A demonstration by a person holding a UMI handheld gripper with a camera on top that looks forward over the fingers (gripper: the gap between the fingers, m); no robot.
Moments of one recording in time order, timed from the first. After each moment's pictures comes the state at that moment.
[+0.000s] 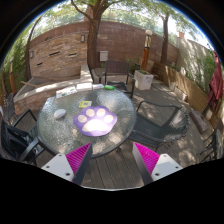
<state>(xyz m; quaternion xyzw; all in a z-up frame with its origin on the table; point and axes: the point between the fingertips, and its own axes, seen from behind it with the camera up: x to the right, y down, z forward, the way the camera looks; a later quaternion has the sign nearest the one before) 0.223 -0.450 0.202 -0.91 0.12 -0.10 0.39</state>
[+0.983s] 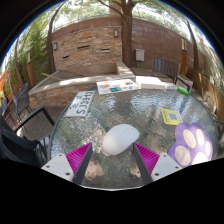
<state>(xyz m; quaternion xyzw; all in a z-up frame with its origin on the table) -0.062 -0.067 -0.012 -0.91 0.01 0.01 0.41</state>
